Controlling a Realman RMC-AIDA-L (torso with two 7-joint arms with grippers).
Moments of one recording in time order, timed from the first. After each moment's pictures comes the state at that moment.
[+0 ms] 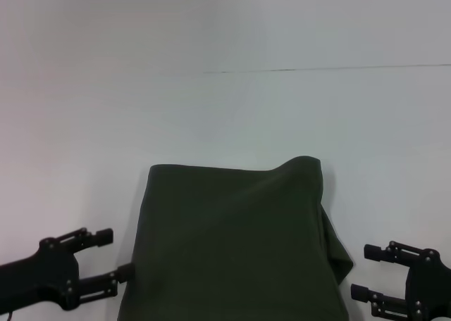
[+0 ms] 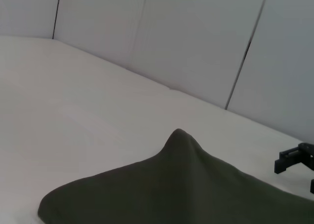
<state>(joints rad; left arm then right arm) -0.32 -2.15 0.38 0.73 2.20 1.74 -1.22 0.32 2.09 -0.29 -0.50 -2.30 -1.68 0.89</state>
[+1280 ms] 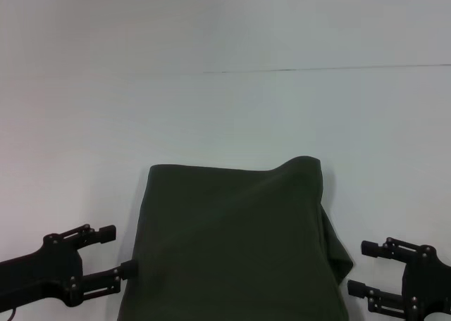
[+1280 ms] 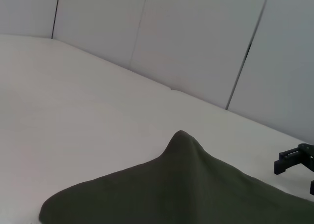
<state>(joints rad) -0.33 -2.15 0.38 0.71 2.21 1.72 -1.20 0.33 2.09 -0.29 -0.49 -2.29 -1.66 0.88</state>
